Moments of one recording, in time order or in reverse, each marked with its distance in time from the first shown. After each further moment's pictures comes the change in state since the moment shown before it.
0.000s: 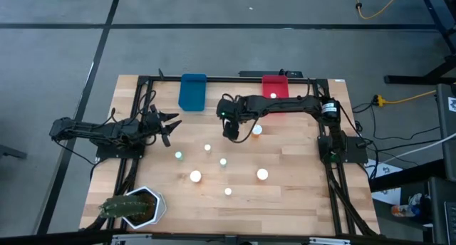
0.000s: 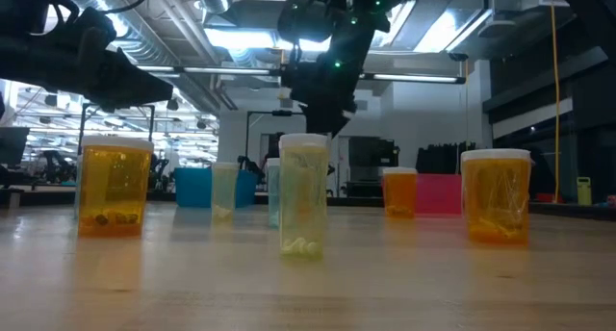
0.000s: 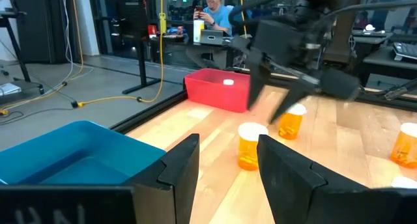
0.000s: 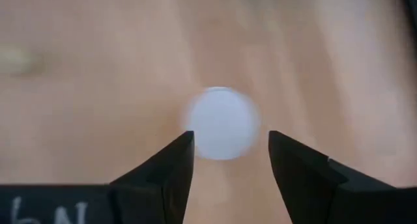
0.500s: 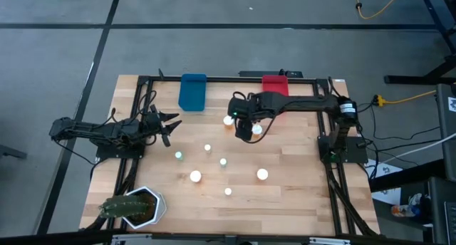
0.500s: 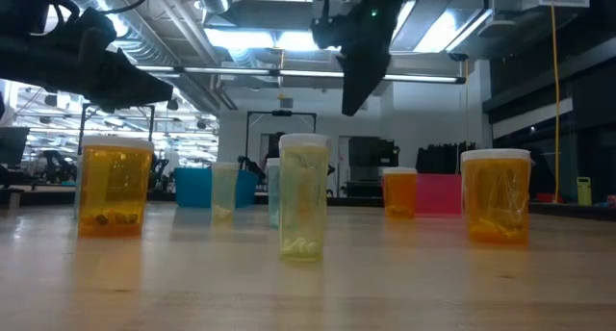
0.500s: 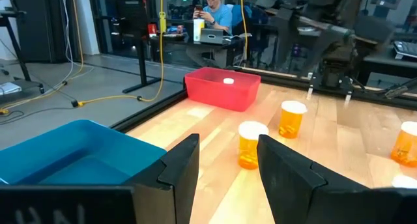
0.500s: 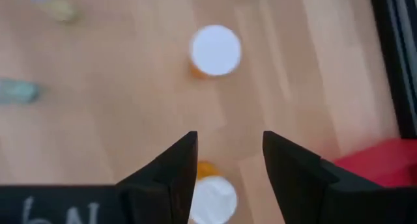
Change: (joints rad) left arm 0.000 0.004 0.000 0.000 0.000 0.000; right arm 0.042 -0.177 -0.011 -0.231 -0.023 0.047
